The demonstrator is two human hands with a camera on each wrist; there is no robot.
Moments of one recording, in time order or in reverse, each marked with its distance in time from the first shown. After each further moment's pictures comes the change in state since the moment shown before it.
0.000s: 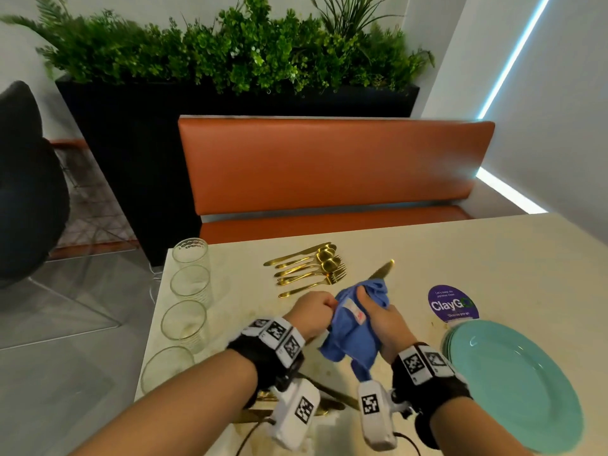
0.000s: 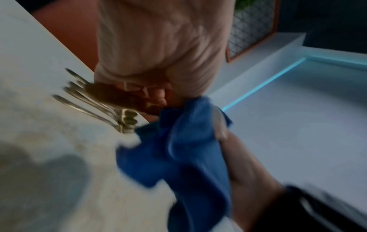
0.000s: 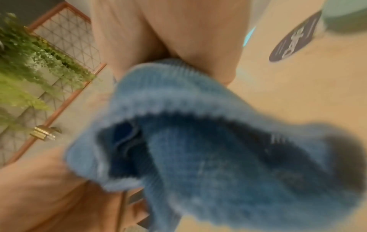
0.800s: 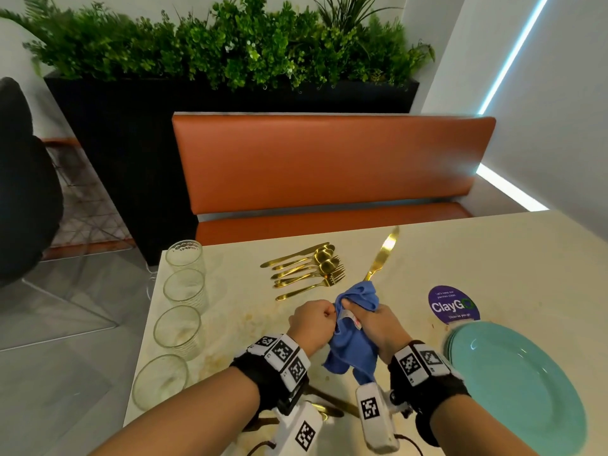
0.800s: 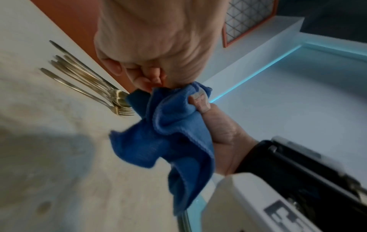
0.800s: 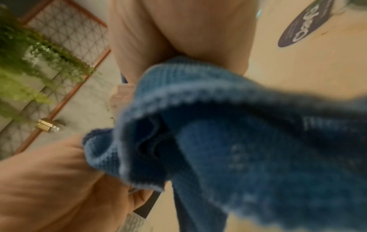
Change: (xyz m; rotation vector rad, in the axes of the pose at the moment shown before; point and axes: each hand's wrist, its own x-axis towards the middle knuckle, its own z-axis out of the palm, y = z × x) left_hand 0.016 -0.012 0.020 0.184 0.115 -0.042; right_hand 0.012 -0.001 0.010 -0.273 -0.041 -0.088
